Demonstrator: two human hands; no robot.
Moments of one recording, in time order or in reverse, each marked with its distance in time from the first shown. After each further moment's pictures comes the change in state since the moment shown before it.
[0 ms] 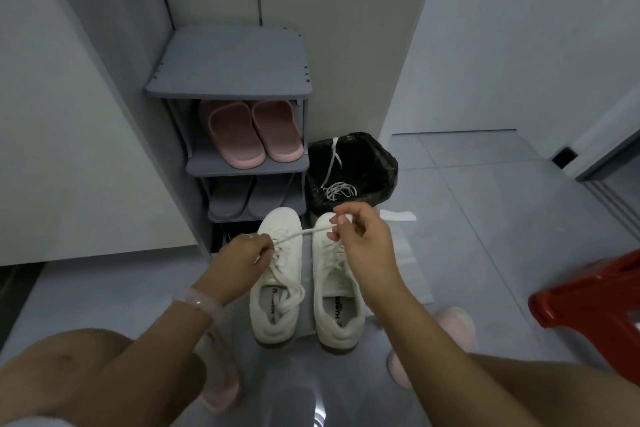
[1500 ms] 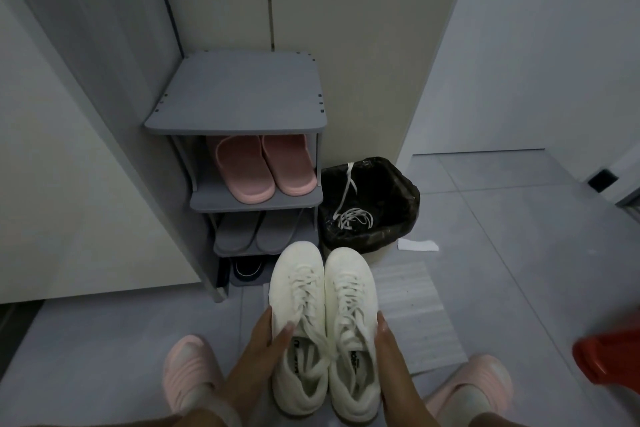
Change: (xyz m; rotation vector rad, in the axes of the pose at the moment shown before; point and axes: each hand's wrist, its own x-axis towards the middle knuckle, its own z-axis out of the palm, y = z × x) left_hand -0.021 -0.015 0.086 -1.232 -0.042 -0.605; right_hand 0.007 0.144 -0.015 0.089 0.026 0.500
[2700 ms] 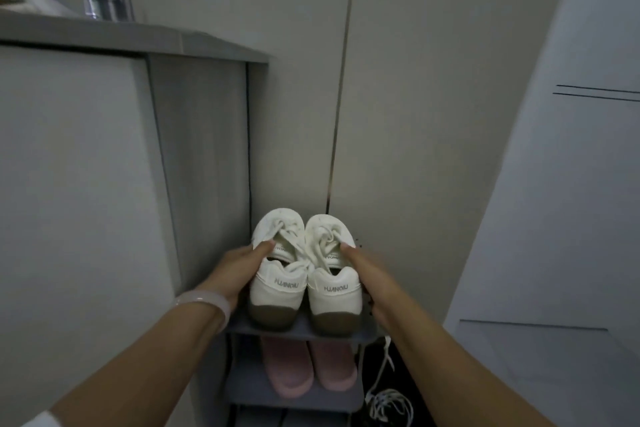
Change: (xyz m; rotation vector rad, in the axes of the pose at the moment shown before) left_hand 0.052 0.382 -0.053 -0.015 0.280 0.320; right_hand 0.070 -0.367 0.138 0.020 -0.365 -0.353
